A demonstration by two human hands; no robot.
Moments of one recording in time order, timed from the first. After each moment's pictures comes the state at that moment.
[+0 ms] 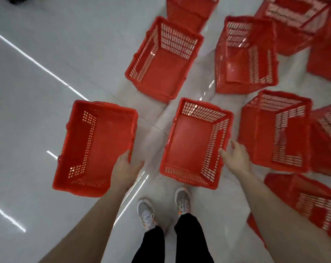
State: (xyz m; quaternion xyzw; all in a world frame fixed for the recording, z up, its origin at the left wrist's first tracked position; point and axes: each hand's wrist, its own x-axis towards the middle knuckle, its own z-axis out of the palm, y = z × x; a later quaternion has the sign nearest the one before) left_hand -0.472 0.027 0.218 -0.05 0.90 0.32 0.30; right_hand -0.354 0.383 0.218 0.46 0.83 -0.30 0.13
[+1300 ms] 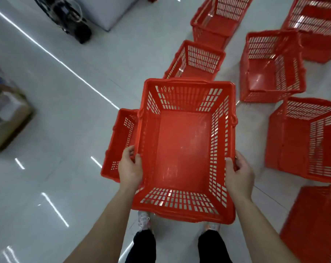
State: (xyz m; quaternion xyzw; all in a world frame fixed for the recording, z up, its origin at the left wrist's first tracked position) left_hand -0.439 -0.014 0.353 -0.11 0.92 0.38 0.06; right_hand -0.309 0.260 0.342 0.42 0.74 -0.52 -0.08
